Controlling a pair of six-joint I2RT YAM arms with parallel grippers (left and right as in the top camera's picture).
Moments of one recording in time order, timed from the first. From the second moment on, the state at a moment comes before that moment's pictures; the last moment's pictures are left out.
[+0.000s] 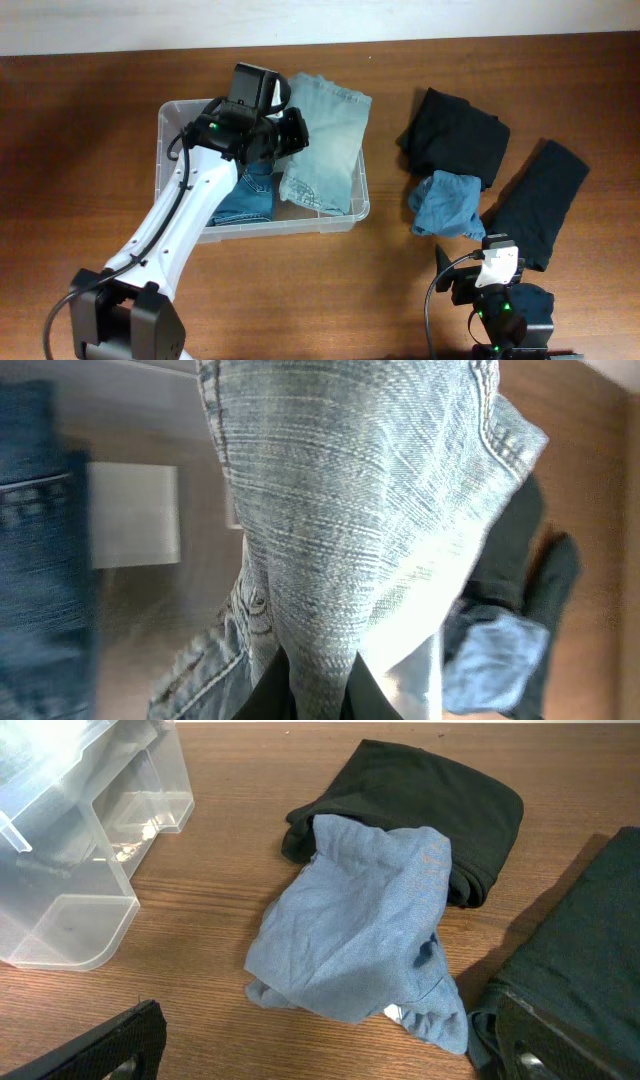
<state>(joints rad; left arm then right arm) -0.36 1.73 1.50 -0.71 0.26 -0.59 -0.05 0.01 0.16 -0.56 -0.16 -0.04</state>
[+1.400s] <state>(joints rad) -0.30 1.56 0.96 -0.13 0.26 -0.78 -0.05 0.01 0.16 -0.56 -0.16 -0.04</state>
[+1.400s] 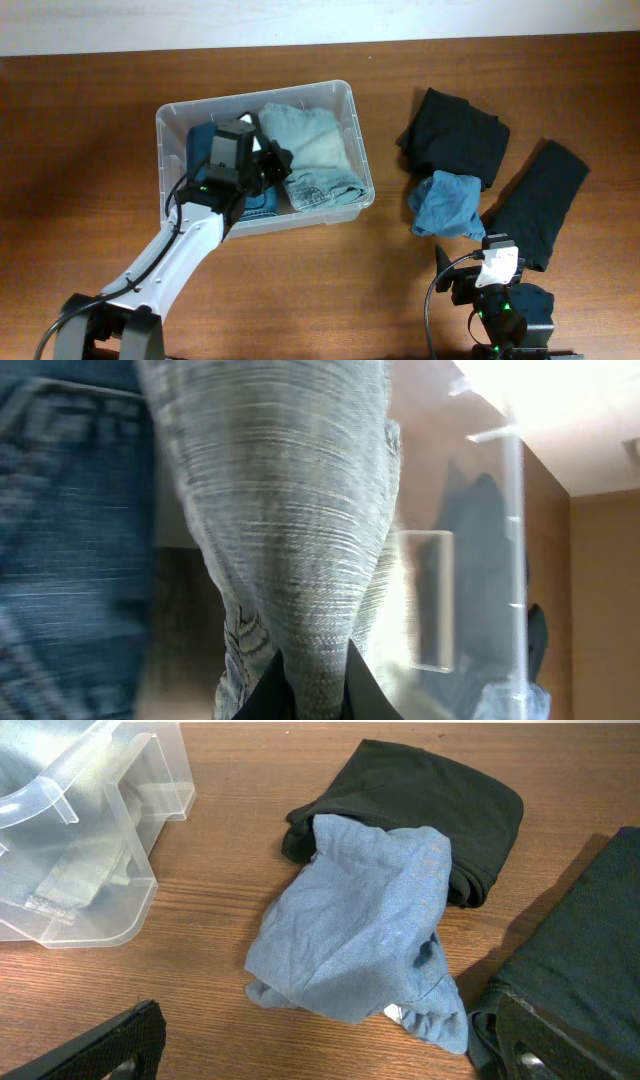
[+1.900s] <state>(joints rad) -0.19 1.56 0.94 -0.02 0.41 -0.60 -0.05 0.01 0.16 -0.56 -0.16 -0.04</state>
